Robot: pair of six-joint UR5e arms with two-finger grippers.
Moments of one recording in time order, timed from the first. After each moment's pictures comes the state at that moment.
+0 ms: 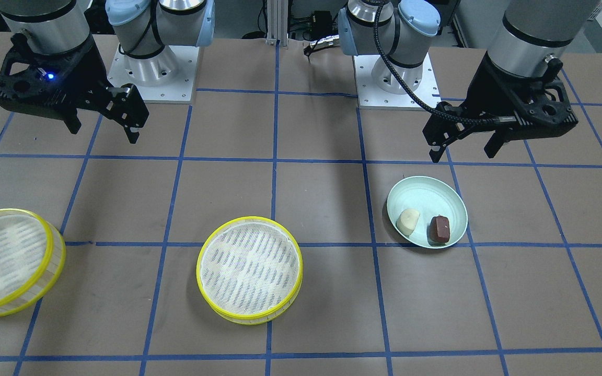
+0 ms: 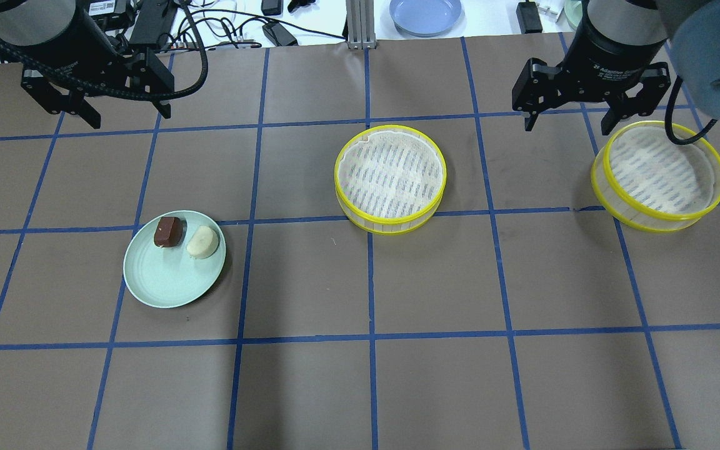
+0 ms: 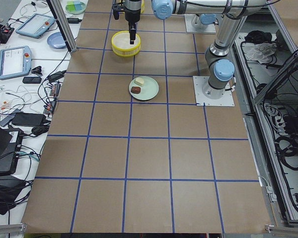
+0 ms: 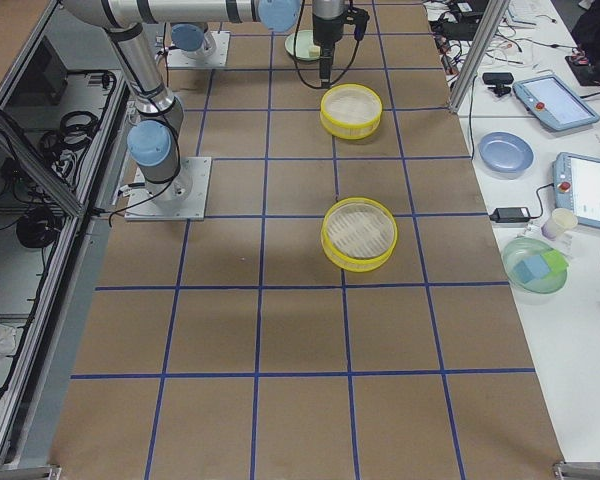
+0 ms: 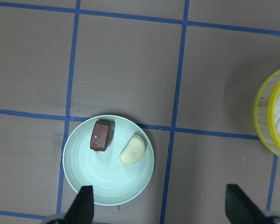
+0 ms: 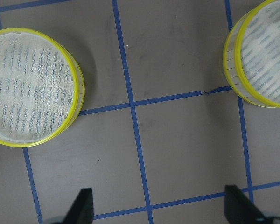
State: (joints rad) left arm -1.48 -1.59 -1.53 -1.48 1.58 -0.02; right arm 1.56 -1.58 1.57 -1.62 -1.62 0.14
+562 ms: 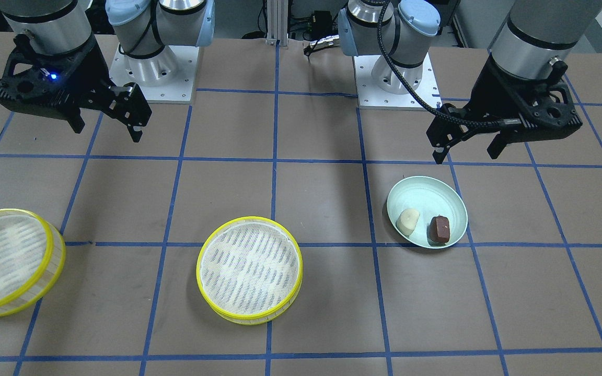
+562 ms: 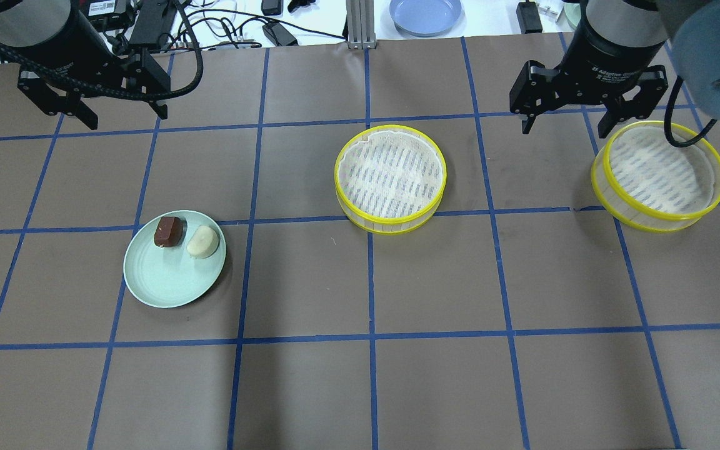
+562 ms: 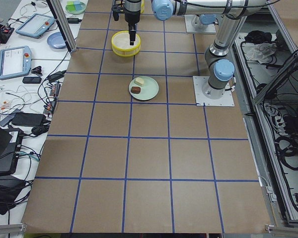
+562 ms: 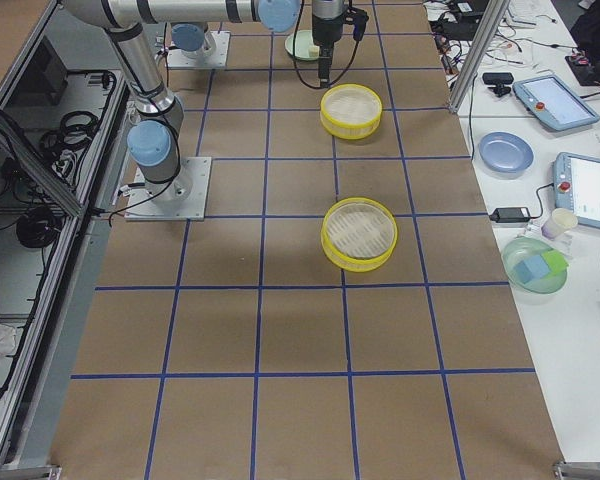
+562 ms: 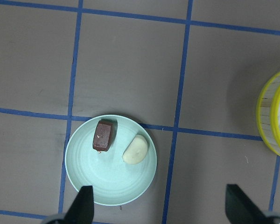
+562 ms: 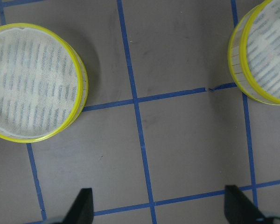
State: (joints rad) left arm -1.46 -1.60 -1.53 -1.48 1.58 -0.02; right arm 1.56 -1.58 1.57 -1.61 -1.60 0.14
